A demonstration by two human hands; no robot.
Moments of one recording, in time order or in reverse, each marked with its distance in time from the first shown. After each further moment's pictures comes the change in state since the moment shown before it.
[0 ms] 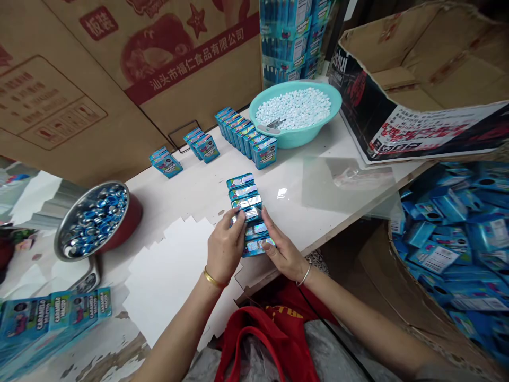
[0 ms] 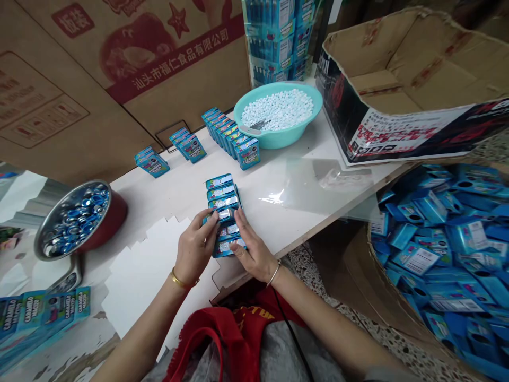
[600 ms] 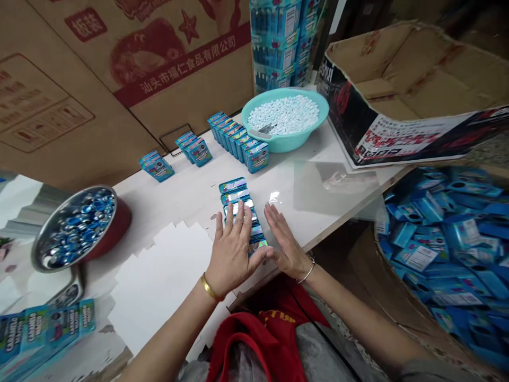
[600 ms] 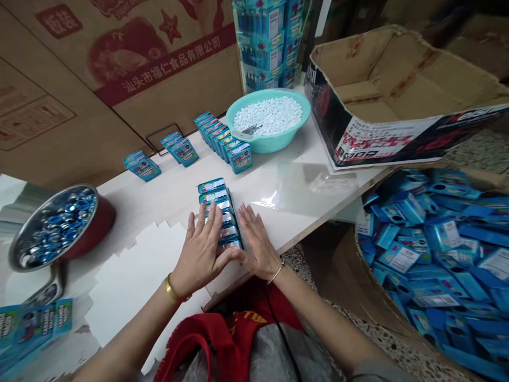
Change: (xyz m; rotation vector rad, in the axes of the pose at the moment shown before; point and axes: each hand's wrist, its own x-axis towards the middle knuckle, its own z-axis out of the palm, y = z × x) left_hand 0.006 0.020 0.002 0.215 -0.284 0.147; right_hand 0.002 0.014 -0.027 -0.247 0.064 -0.096
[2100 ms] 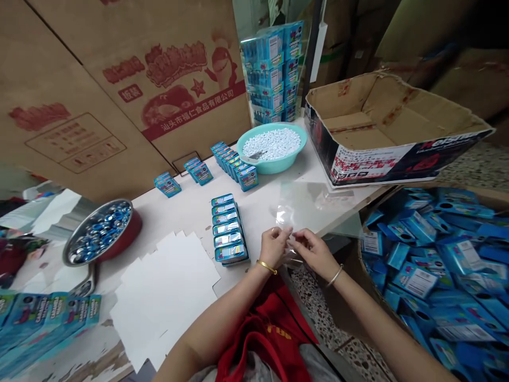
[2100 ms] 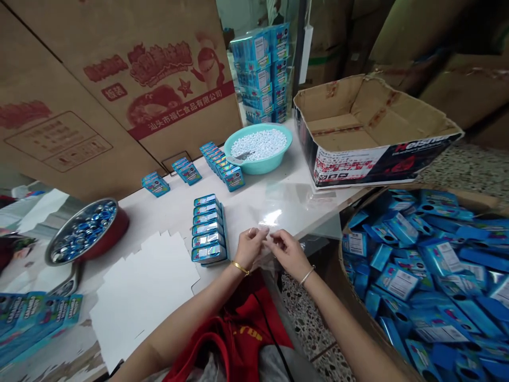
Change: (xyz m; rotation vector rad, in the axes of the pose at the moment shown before) left_hand 0.090 0.134 0.073 -1.556 0.127 -0.677; right_hand -0.048 0.044 -0.097 0.016 0.231 0.252
